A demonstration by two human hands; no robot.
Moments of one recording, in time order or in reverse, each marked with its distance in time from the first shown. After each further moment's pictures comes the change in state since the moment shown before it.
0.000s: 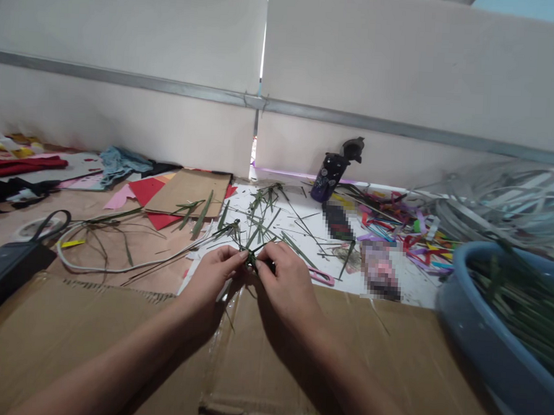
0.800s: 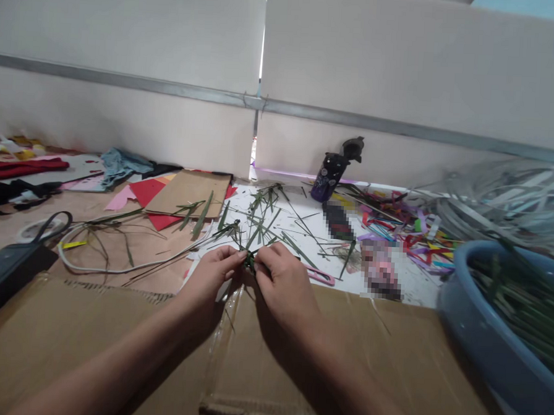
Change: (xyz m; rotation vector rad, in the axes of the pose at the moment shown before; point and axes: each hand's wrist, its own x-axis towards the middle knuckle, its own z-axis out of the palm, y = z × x) left_hand -0.001 0.005 -0.002 -0.006 -0.040 0.012; right_hand -0.003 0.006 0.005 -0.069 -0.012 -0.171
